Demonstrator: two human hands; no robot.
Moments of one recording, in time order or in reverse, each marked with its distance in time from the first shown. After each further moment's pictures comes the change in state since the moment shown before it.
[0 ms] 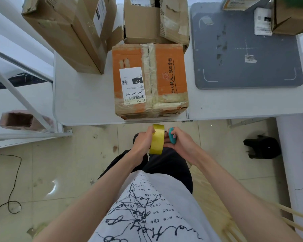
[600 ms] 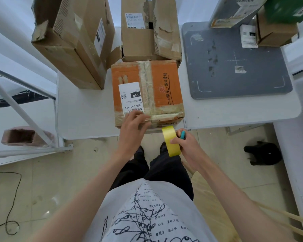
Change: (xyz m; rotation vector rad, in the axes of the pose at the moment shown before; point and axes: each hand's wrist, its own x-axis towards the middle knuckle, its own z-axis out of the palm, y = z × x) left_hand 0.017 0.033 -0.049 0.549 0.378 1.056; right_hand -0.020 -0.021 -0.008 -0.049 0.085 -0.180
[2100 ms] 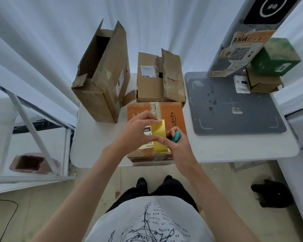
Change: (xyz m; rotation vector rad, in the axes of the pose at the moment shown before) left_hand 0.079 0.056 -0.113 0.044 -0.200 0.297; right_hand -0.009 -0.102 0.075 0.156 -0.106 -0.436
